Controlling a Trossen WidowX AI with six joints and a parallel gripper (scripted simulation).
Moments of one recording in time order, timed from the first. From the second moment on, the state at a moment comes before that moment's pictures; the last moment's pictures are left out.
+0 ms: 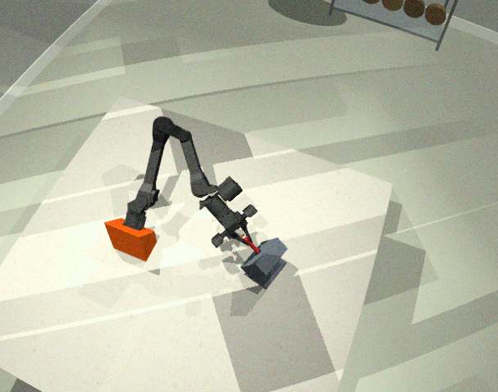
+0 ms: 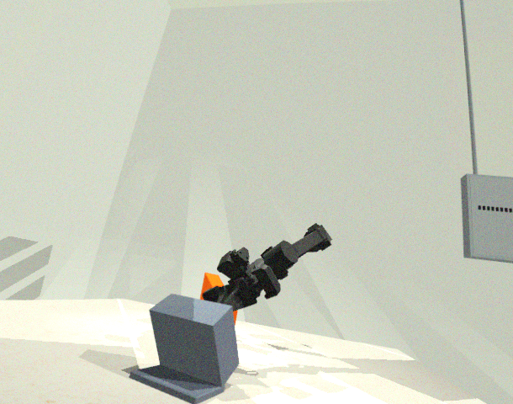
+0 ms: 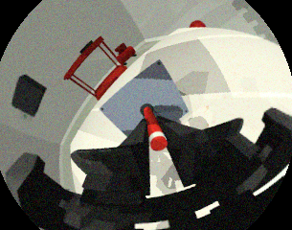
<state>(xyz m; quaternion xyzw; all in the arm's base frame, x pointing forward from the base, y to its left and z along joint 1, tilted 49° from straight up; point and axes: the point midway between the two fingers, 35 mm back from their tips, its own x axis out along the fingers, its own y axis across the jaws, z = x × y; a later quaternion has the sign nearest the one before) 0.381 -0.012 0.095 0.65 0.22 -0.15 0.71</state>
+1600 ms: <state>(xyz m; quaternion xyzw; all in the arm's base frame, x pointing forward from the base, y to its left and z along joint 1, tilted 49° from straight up) 0.397 -0.010 0.085 0.65 0.22 -0.14 0.72</state>
